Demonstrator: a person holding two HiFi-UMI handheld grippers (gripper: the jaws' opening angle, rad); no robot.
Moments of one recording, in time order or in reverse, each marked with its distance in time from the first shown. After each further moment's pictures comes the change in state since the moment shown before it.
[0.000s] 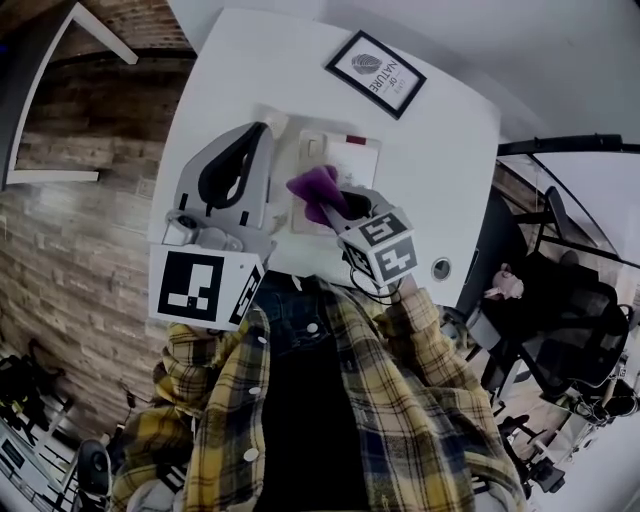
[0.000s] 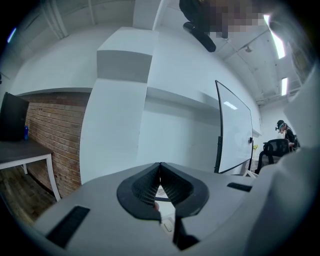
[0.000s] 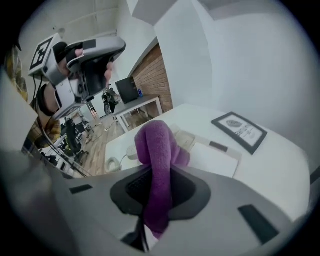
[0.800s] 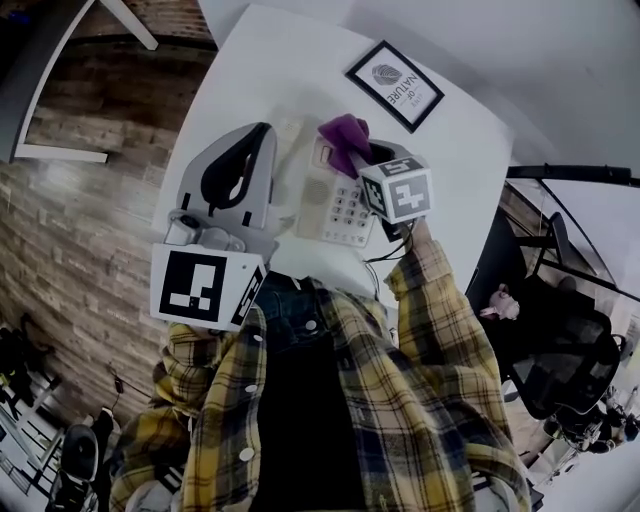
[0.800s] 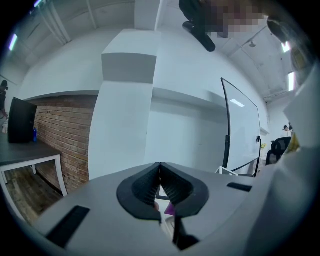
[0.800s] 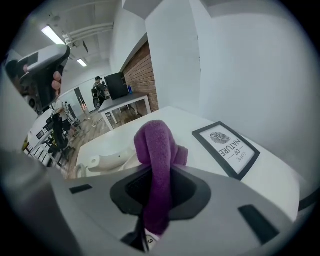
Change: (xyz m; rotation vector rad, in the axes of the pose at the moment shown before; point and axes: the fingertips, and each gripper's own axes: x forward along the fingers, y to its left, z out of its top) left arm -0.006 0.014 0.002 0.000 0.001 0.086; right arm 0.036 -0.095 0.053 -0.028 0.022 -0.124
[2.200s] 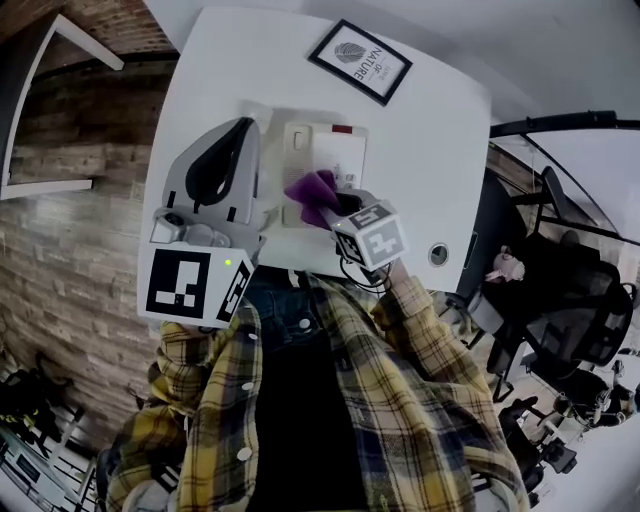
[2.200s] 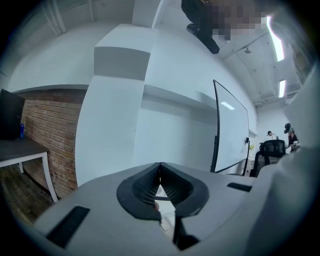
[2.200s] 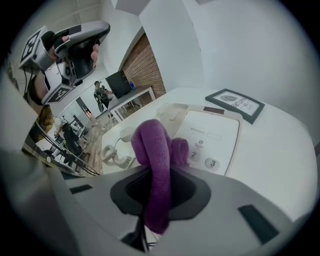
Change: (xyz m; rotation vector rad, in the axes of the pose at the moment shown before) left arm 0.009 -0.022 -0.004 -0.004 0.020 -0.126; right arm -0.025 0.086 -0.106 0.143 0.088 0.127
